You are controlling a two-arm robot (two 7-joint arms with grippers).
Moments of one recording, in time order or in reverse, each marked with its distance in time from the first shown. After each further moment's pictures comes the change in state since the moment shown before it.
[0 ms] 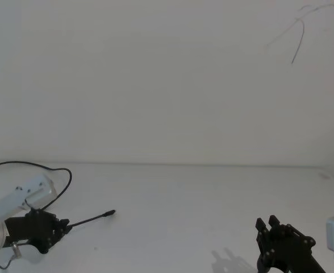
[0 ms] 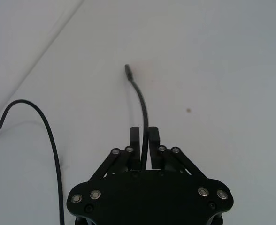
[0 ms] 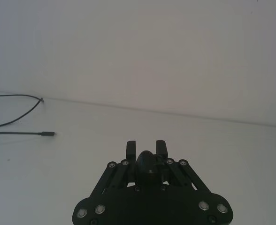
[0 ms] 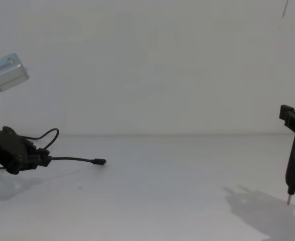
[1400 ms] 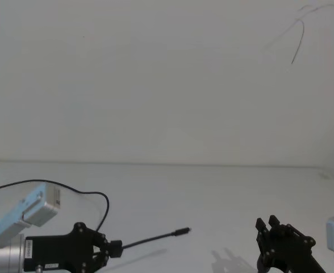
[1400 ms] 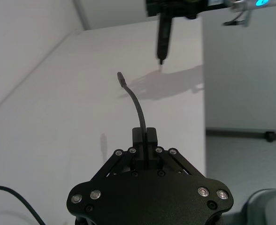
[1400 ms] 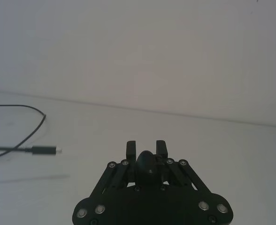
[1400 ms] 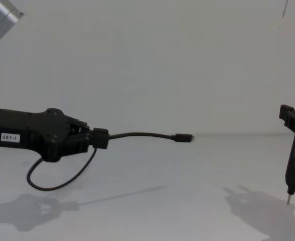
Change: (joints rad) left arm 0.123 0.013 -0.036 -0.202 -0.326 -0.136 -0.290; right arm 0.000 0.000 0.000 0.000 0.000 0.000 0.000
